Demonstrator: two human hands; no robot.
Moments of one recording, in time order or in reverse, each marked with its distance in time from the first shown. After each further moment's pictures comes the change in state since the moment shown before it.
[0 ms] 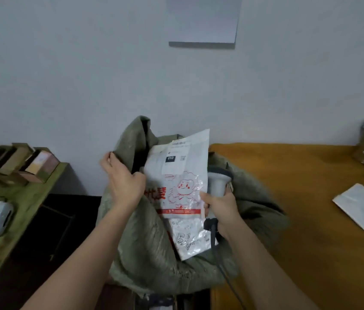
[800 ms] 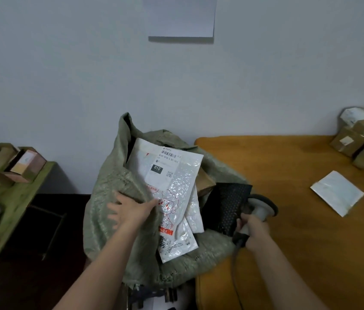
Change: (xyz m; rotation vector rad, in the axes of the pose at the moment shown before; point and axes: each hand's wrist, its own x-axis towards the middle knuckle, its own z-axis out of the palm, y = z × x) left_hand -0.062 -0.027 0.047 0.197 -0.320 -0.562; right_hand 0.022 0.049 -0.129 0.338 0.424 0.360
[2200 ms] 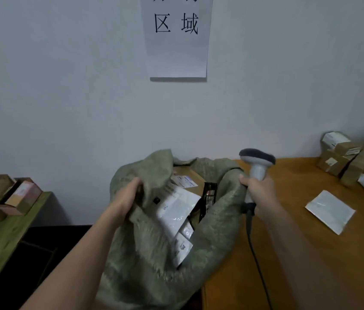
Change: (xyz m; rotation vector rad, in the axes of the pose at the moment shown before) left_hand 0.018 0.064 -0.078 -0.389 -0.341 0.289; right_hand -0.104 -0.104 0.057 -0.304 -0.137 -0.611
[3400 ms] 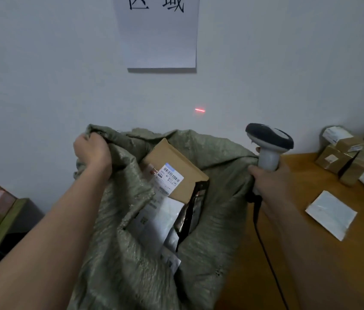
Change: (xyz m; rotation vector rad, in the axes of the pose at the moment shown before) left_hand 0.117 0.113 0.014 -0.242 0.648 0.238; right_hand 0.045 -0.039 0.006 0.070 0.102 -0.139
